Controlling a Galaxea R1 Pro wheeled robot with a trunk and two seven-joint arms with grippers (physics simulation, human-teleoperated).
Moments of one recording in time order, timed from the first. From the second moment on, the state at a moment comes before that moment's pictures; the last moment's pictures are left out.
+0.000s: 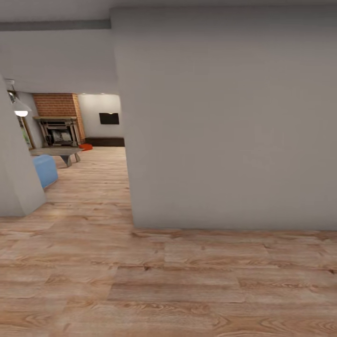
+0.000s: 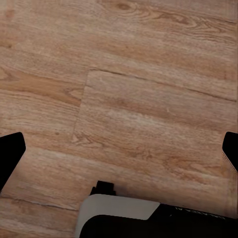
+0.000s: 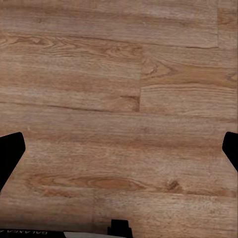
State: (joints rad) left arm -0.30 0.01 0.06 0.06 0.15 -0.33 0.01; right arm -0.28 0.01 0.03 -0.22 0.03 -0.14 -0.02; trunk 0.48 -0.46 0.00
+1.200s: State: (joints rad) left arm -0.30 0.01 0.06 0.06 0.15 -0.33 0.01; right arm -0.28 0.01 0.03 -0.22 0.03 -0.14 -0.02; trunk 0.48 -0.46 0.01
